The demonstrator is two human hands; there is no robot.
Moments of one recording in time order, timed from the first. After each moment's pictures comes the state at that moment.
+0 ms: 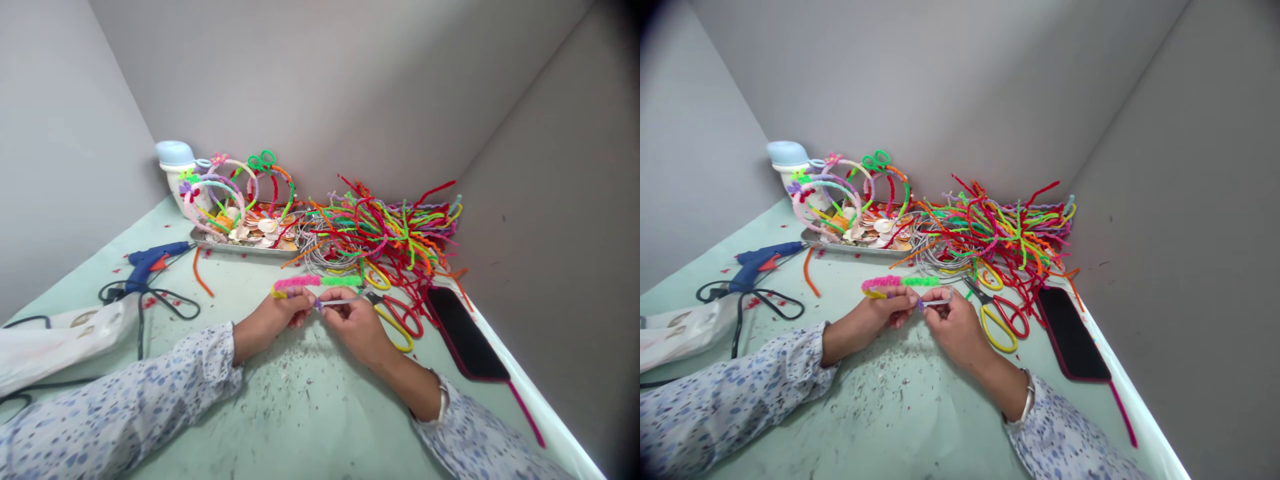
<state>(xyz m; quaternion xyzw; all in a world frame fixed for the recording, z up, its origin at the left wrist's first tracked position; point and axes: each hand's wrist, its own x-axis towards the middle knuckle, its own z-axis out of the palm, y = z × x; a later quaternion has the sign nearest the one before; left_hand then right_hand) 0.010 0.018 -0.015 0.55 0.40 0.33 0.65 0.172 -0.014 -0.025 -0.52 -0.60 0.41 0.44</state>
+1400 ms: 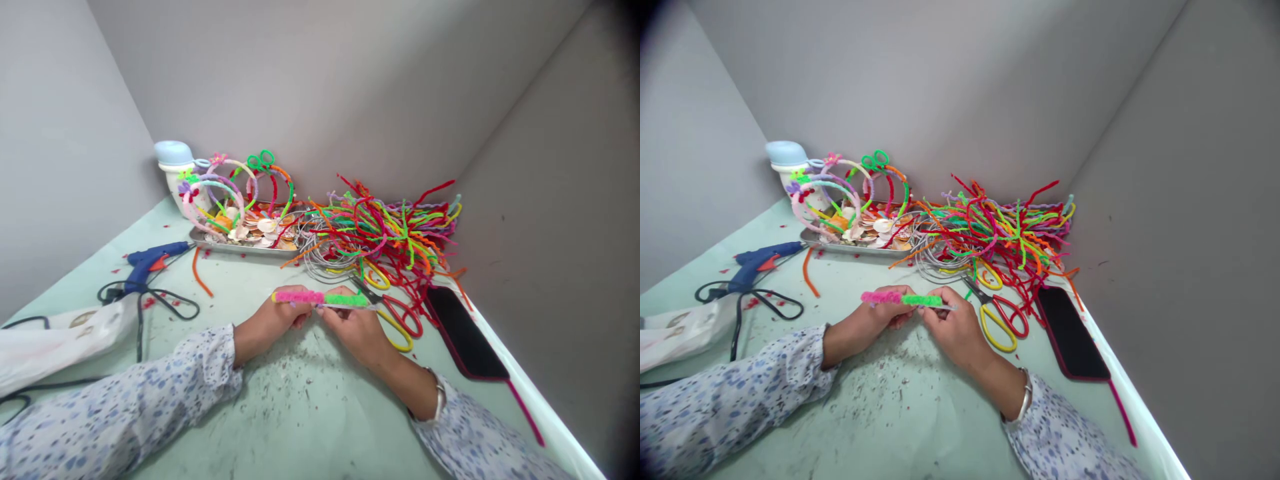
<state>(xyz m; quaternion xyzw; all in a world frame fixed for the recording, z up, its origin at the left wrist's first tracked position) 0.007 0.016 -0.013 0.63 0.41 0.31 0.58 0.172 -0.016 -0.020 -0.54 -0.65 0.33 0.43</state>
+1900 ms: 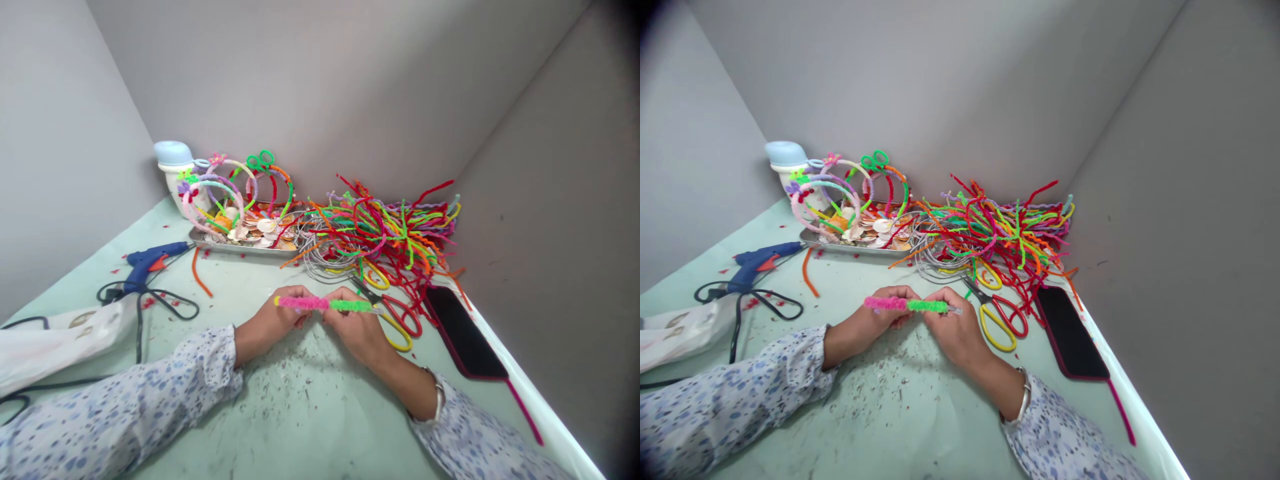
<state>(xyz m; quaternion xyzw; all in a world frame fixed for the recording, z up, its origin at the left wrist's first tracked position) 0.007 0.017 -0.014 0.64 0.40 0.32 0.57 0.170 -0.018 -0.014 -0.58 -0.59 0.37 0.41</state>
